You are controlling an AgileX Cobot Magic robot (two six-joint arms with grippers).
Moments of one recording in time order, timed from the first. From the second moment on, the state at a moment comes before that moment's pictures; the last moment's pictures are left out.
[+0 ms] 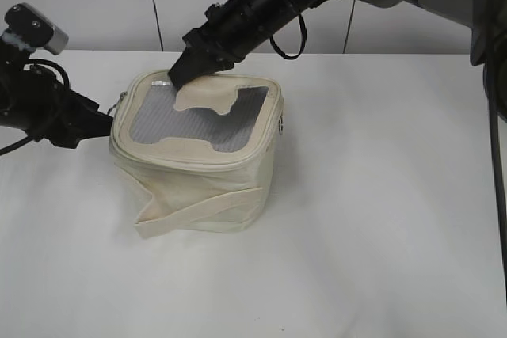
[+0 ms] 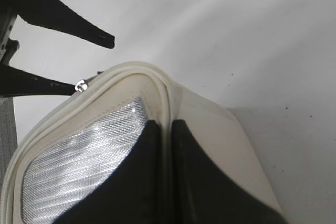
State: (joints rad) left arm -0.09 1.66 -0.82 -1.32 0.50 1.82; right arm 0.46 2.44 -2.17 0.89 1.06 -0.73
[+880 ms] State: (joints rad) left arm -0.22 1.73 -0.87 -1.43 0.34 1.95; right arm 0.46 2.44 -2.17 0.88 1.06 -0.73
